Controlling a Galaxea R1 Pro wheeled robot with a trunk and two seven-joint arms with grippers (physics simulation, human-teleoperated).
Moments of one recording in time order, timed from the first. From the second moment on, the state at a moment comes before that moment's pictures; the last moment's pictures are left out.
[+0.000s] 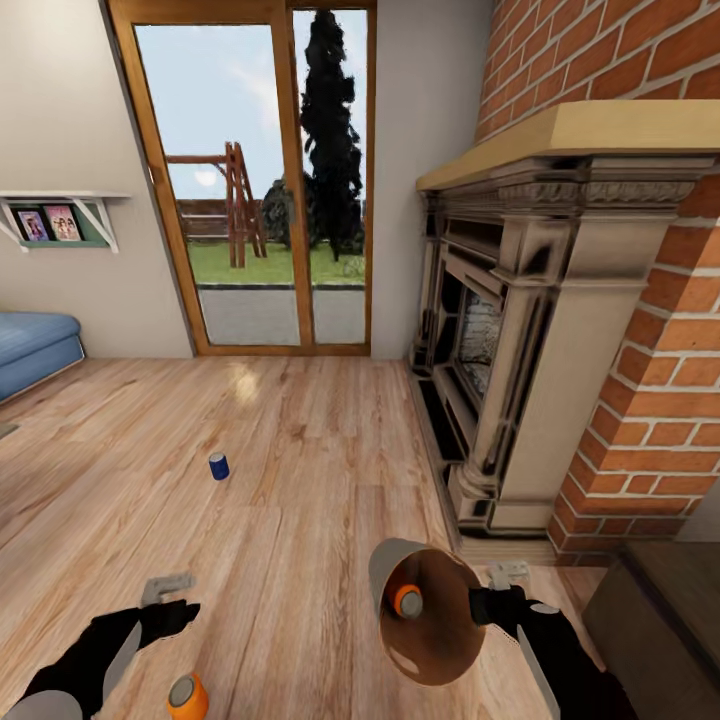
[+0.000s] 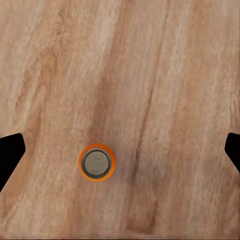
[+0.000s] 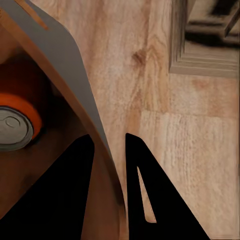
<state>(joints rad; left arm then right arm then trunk) -0.53 0.20 0.21 -0.47 0.00 0.33 -0.14 -0.37 -0.02 -0.09 -0.87 0.13 0.40 0.21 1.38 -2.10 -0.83</state>
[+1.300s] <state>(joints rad) -0.58 0.21 0.21 -0.42 0.00 0.25 -0.09 -0.62 0.02 -0.05 -0.85 0.14 0.58 0.18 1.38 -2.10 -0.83</state>
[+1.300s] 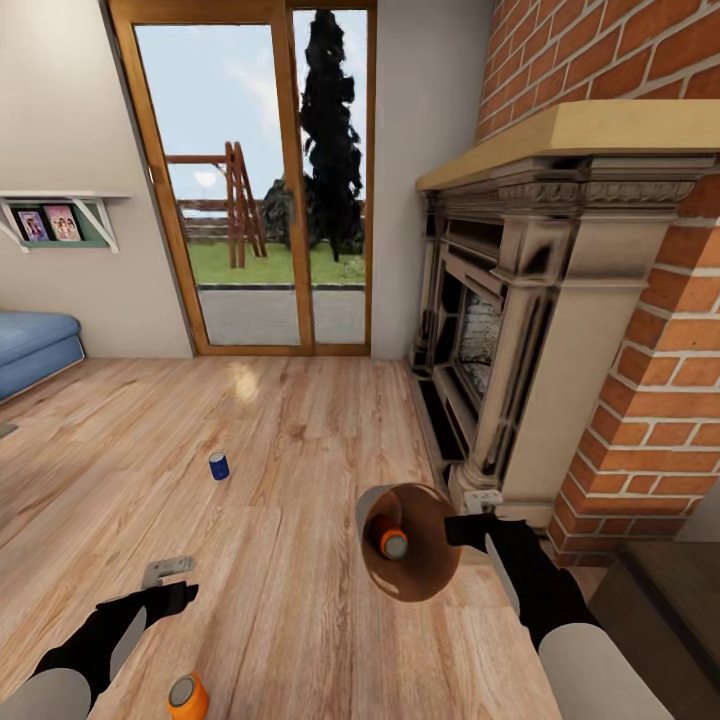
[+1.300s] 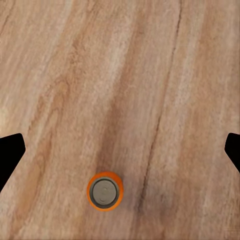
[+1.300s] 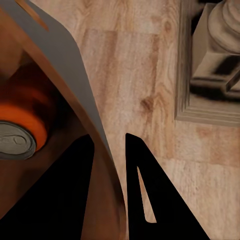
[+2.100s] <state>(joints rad) -0.58 0.21 0.22 -0.38 0.01 0.25 -0.06 -0.62 0.02 -0.04 -0.85 0.13 0.58 0.18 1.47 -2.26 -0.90</state>
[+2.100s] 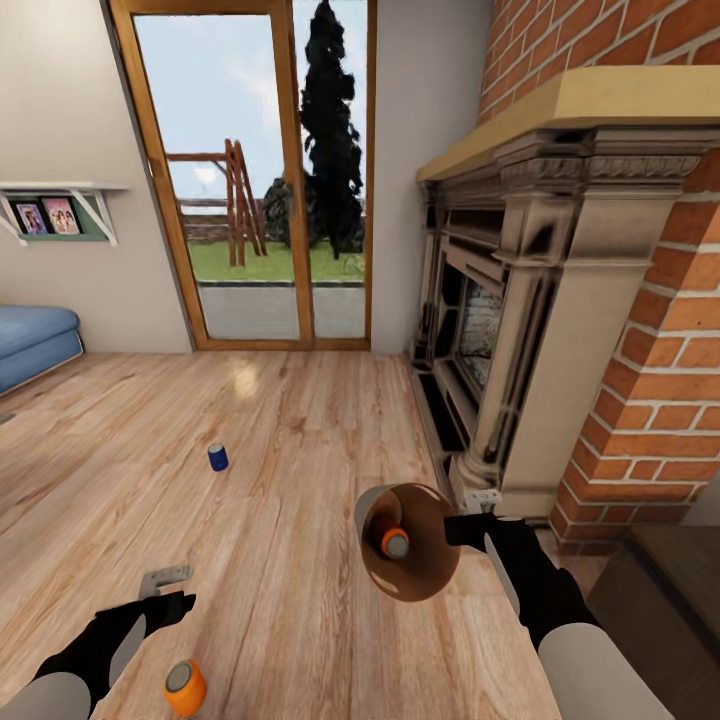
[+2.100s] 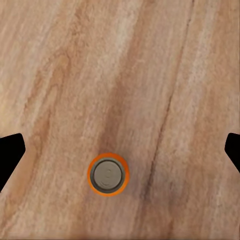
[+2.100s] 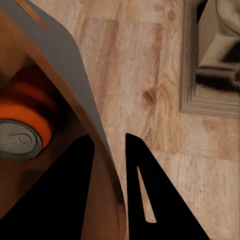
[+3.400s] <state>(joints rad) -0.58 0.20 0.21 -0.38 0.01 0.23 -0.07 -0.77 0.02 -0.04 -1.06 0.13 0.66 0.20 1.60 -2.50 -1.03</state>
